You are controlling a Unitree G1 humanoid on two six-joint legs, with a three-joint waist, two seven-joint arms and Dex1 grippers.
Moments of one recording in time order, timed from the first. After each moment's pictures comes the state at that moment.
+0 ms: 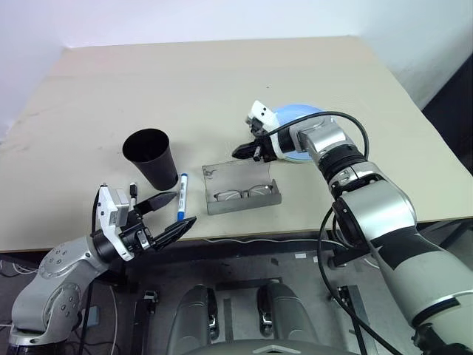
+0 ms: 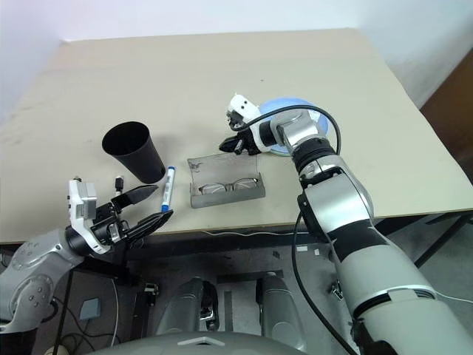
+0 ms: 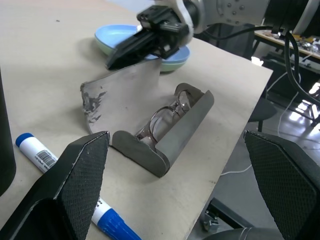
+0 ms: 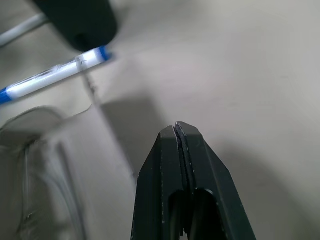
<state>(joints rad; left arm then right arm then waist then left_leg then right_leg) 0.15 0.60 0.26 -0.44 -0.75 0.41 -0.88 -1.32 -0.25 0.26 1.21 0.04 0.26 1.29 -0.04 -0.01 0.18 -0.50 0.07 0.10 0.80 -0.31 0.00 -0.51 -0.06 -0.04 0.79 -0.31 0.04</state>
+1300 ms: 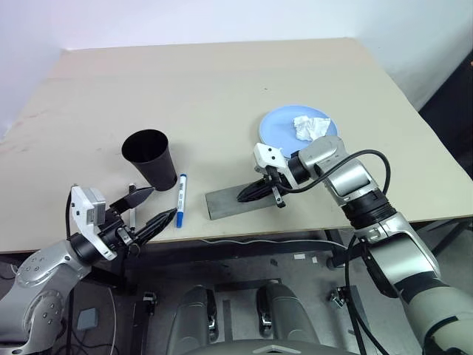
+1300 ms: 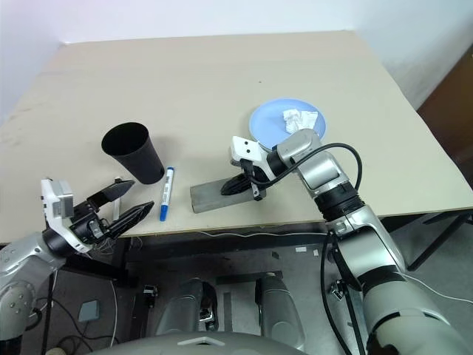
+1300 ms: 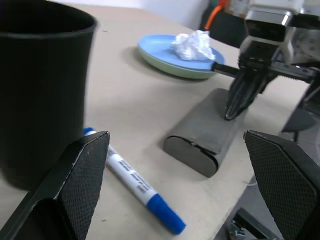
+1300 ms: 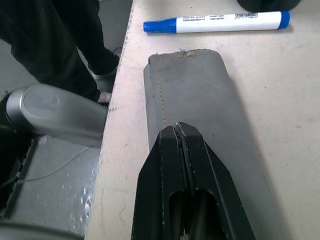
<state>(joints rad) 0.23 0.61 0.40 -0.47 -0.79 0.42 -0.79 -0.89 -0.41 0.37 0.35 0.09 0.43 1.48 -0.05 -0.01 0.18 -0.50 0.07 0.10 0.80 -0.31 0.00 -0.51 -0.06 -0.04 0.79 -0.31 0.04</state>
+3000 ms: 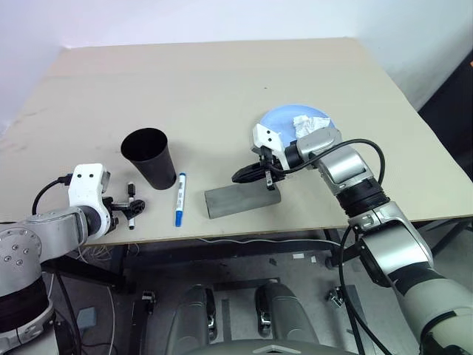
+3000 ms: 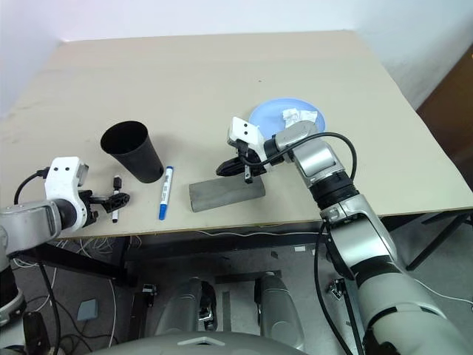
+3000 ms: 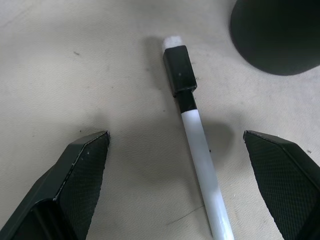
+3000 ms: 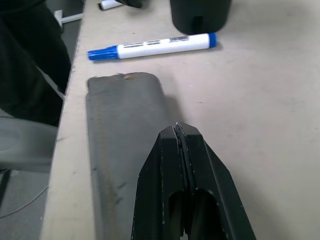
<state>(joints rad) -0.28 0.66 0.52 -0.41 -1.09 1.60 0.30 -0.98 -0.39 0.34 0.48 0.11 0.42 1.33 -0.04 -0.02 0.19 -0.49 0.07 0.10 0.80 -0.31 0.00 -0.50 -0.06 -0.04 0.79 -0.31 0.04</state>
